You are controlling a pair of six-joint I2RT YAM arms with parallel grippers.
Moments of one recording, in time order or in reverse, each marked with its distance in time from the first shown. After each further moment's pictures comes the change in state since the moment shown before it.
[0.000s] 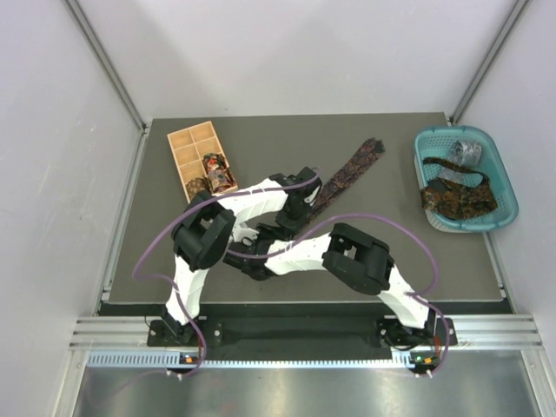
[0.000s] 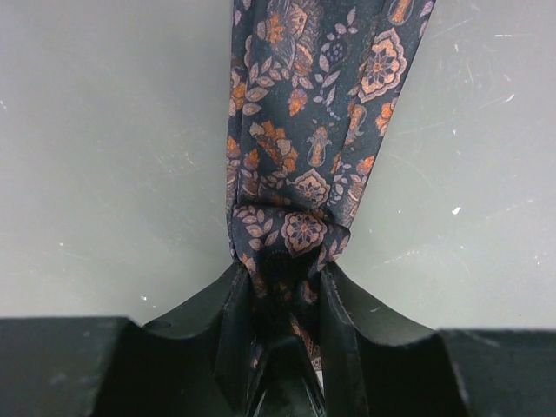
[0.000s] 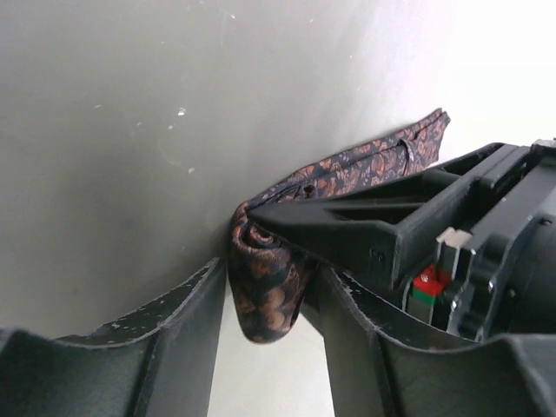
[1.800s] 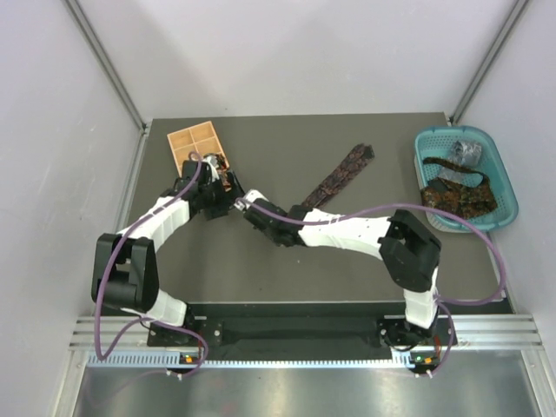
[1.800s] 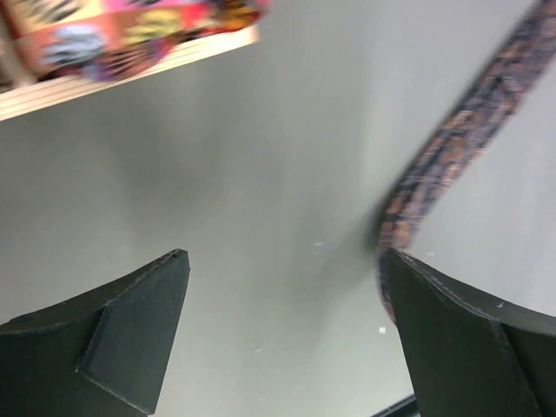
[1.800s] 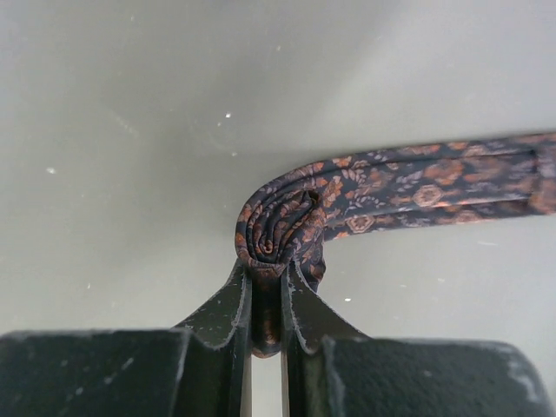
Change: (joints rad) left arm 0.622 -0.580 -0.604 0.457 0.372 -0.332; right arm -0.150 -0.313 -0.061 -0.034 -0.605 0.102
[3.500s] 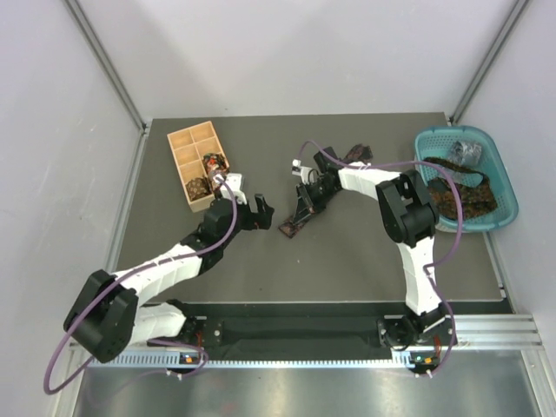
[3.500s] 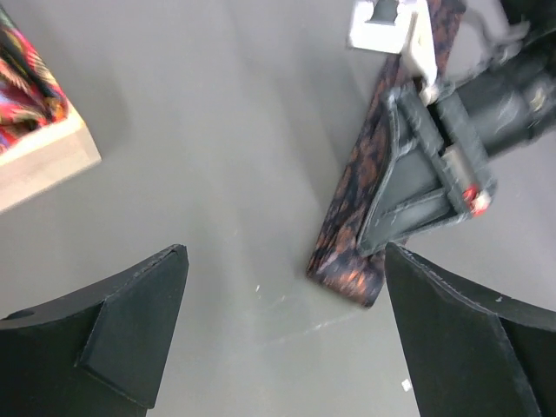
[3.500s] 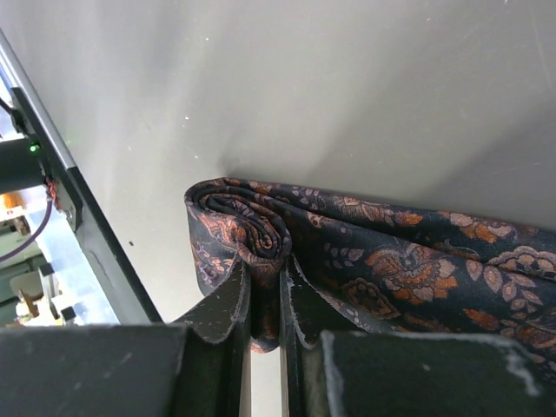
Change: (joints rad) left arm -0.430 -0.314 -0.377 0.595 -0.464 0.142; right arm -0.618 0.274 0.103 -0.032 -1.241 -0.002
